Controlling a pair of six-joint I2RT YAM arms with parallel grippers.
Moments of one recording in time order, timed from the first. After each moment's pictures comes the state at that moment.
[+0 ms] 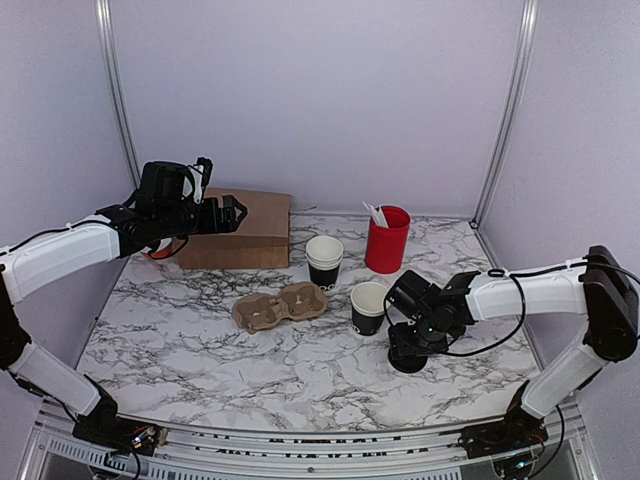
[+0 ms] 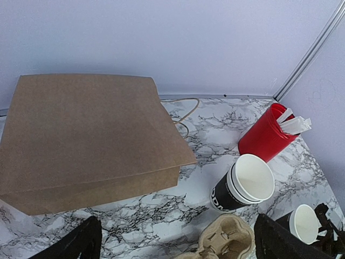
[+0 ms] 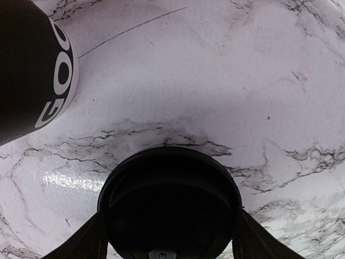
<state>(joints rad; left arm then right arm) -0.50 1.42 1.15 -0.17 -0.01 -0.33 0.82 1.52 0.83 -0.63 0.19 0.73</state>
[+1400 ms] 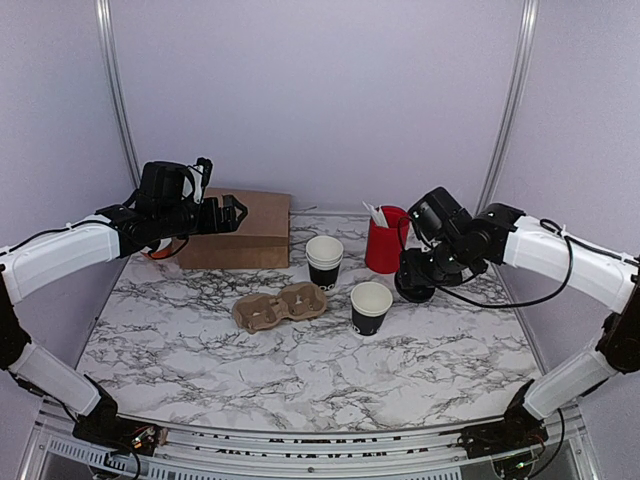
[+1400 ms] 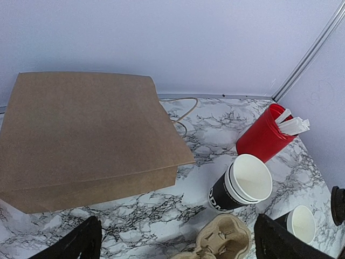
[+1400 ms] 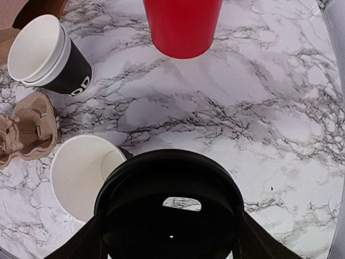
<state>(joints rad) -0.50 1.42 1.15 -0.17 0.00 -0.35 0.72 1.41 1.23 -0.88 0.28 0.58</state>
